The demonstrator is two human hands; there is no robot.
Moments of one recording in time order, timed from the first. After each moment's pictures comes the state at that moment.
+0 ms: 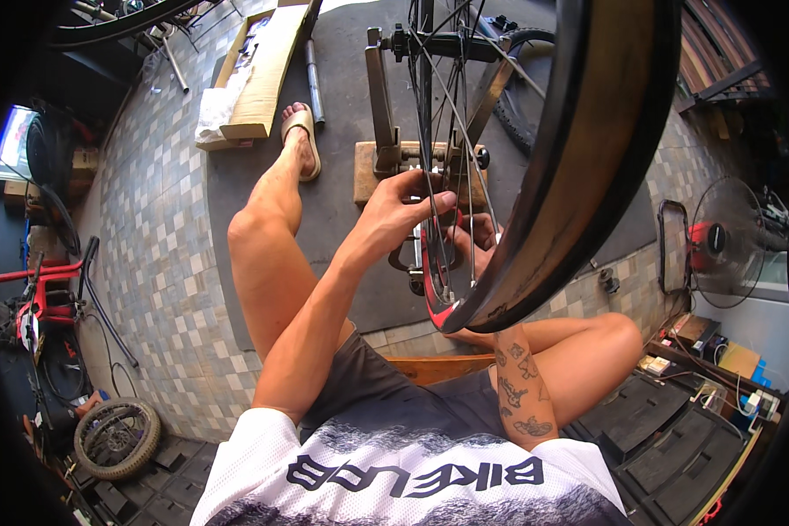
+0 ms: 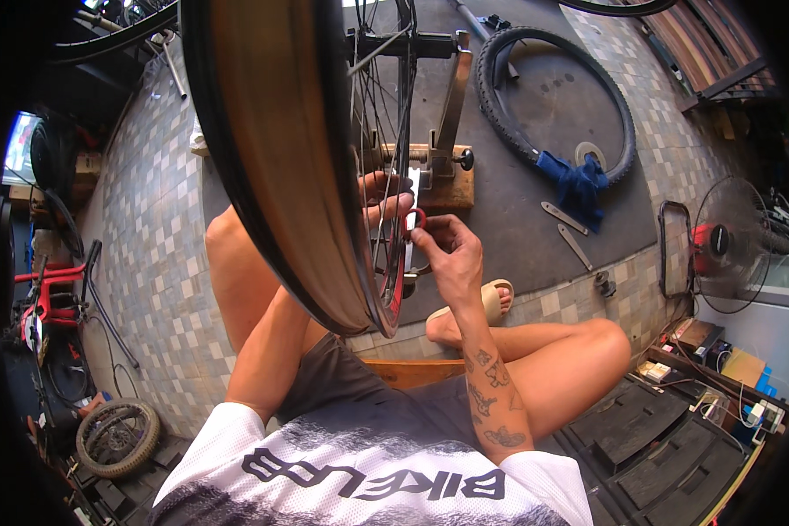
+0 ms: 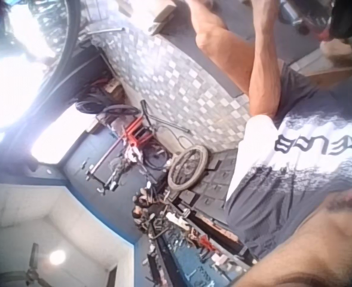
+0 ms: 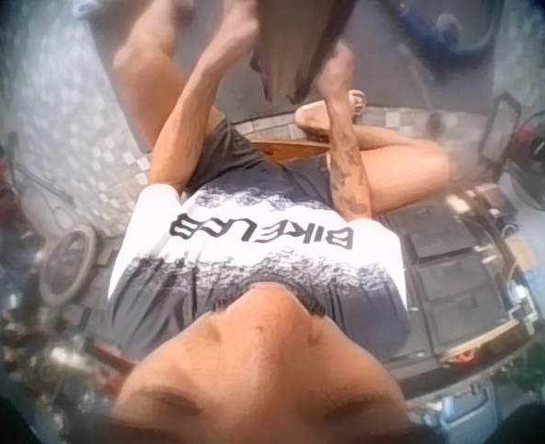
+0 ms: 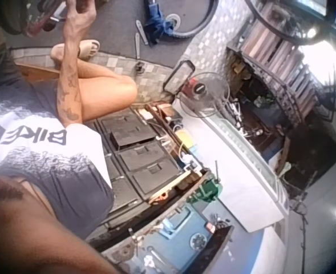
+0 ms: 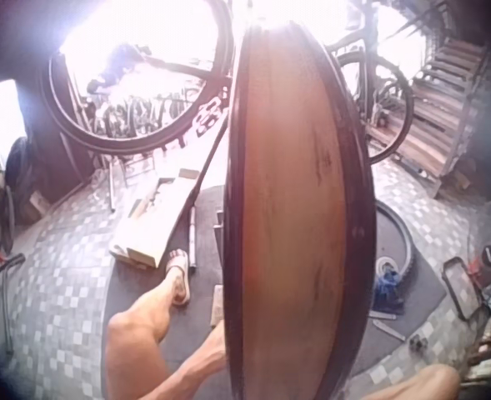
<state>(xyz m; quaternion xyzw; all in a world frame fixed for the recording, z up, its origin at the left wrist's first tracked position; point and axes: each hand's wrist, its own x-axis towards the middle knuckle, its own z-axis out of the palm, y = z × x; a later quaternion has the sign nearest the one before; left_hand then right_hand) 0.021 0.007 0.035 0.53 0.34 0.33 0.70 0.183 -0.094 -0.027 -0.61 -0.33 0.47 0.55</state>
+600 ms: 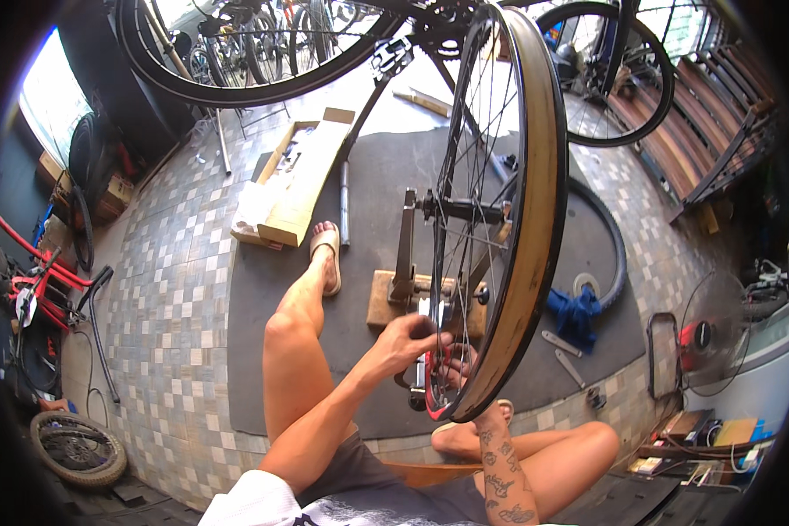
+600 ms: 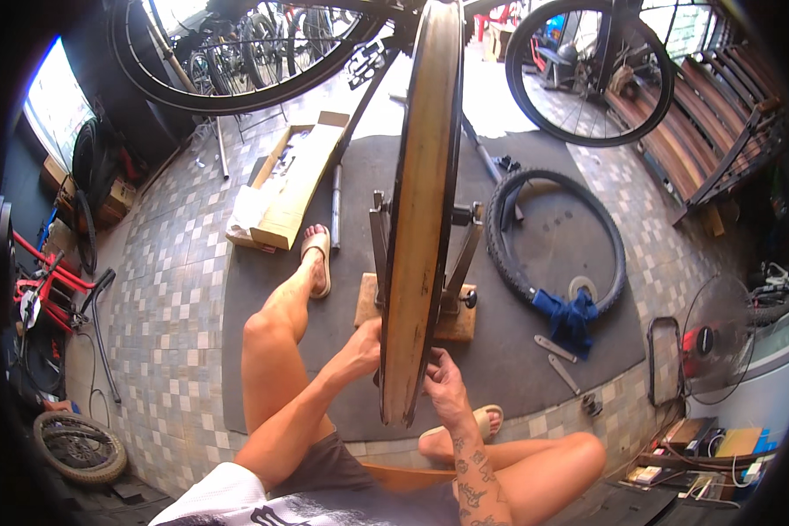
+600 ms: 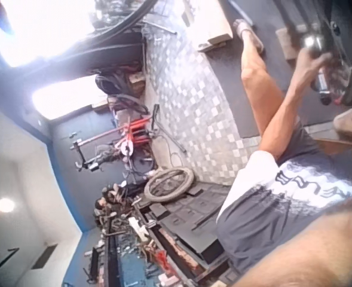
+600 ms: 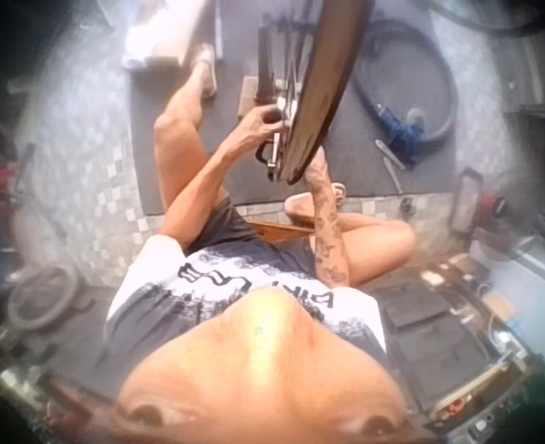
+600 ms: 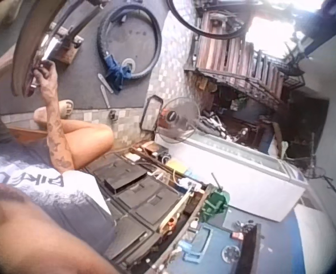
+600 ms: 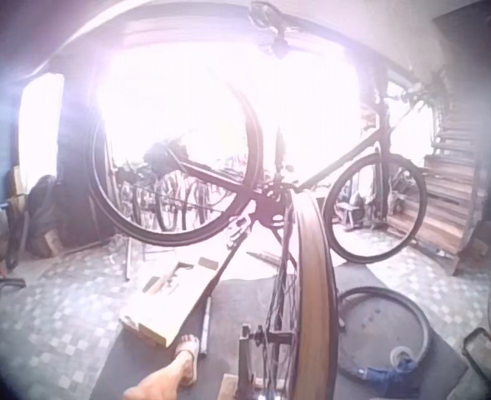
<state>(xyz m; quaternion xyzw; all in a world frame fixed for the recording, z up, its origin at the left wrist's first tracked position) 0.006 0.012 0.015 0.60 0.39 0.24 0.65 0.186 -0.105 -0.030 -0.45 -0.24 0.66 0.54</state>
